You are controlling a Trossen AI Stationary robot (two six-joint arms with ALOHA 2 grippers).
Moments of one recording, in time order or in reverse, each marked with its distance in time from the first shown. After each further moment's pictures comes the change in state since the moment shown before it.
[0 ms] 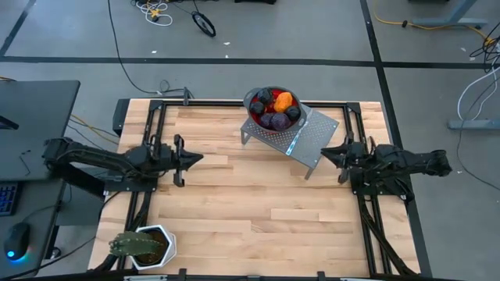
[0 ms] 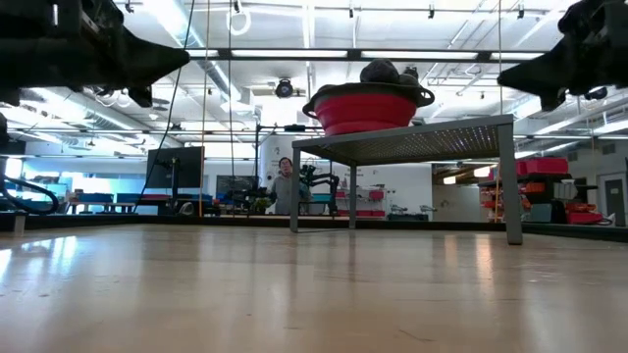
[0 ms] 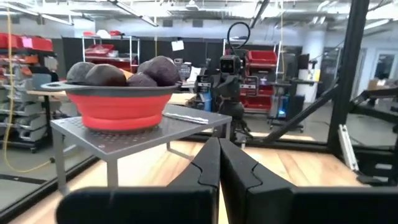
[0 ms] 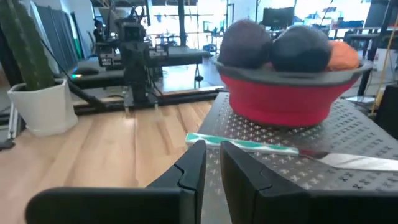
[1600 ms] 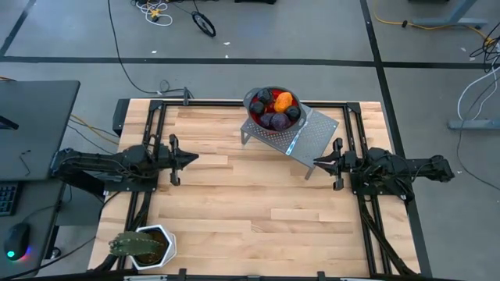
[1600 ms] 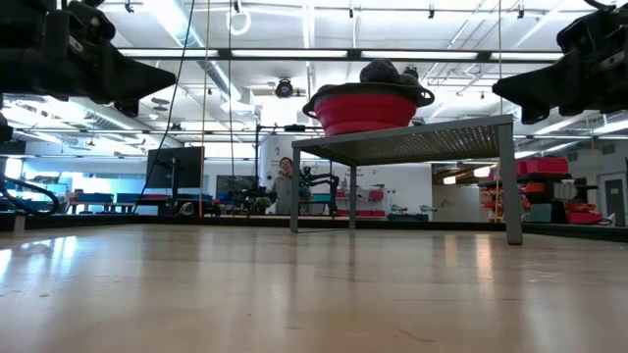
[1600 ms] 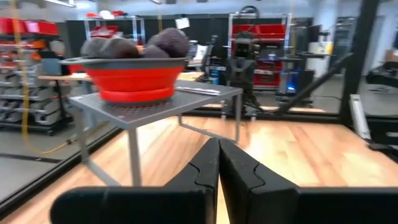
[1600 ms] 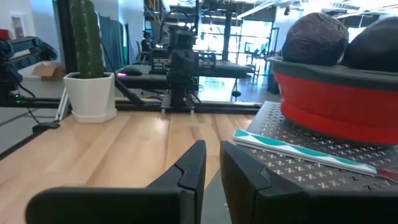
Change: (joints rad) left arm 0.045 -0.352 -0.001 -0.470 0.028 0.025; right arm -0.091 0.004 -0.200 0.282 -0.283 -0.115
